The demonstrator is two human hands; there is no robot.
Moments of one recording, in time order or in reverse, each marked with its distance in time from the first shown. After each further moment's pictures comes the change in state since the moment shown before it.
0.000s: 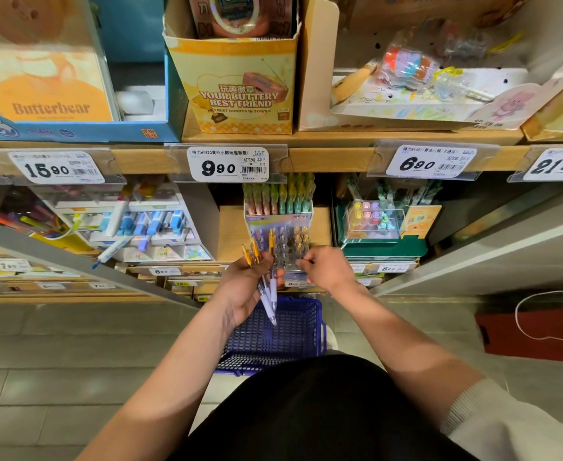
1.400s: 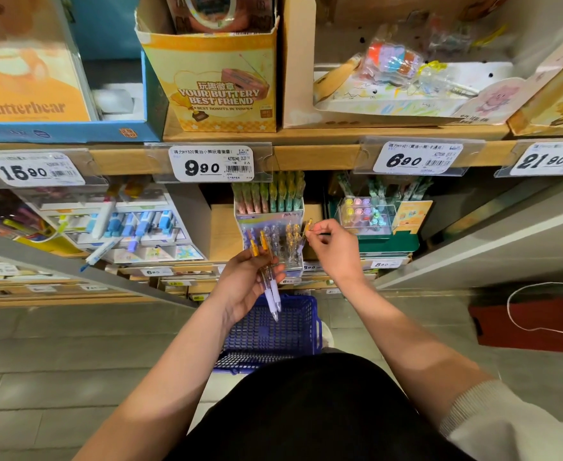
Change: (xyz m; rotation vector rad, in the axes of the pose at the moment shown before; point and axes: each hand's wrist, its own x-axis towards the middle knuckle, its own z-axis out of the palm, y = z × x) left_hand 0.006 -0.001 0.015 -0.008 -0.022 -0.006; right_hand 0.008 0.021 -0.016 0.434 0.400 -0.190
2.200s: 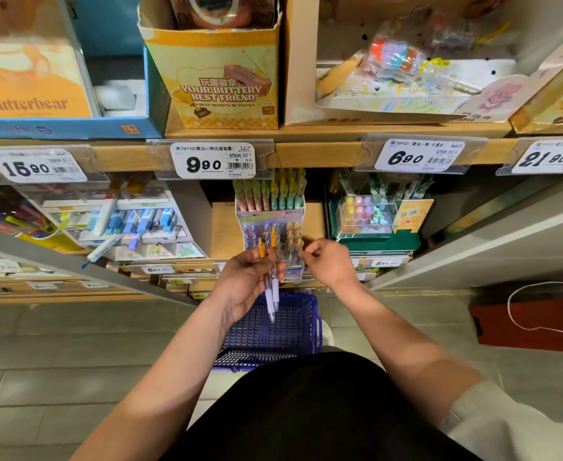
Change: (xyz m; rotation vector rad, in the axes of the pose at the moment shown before) left_hand -0.008 -0.002 -0.002 0.024 -0.053 0.021; right_hand -0.013 0.003 0.011 -0.232 -0.246 0.225
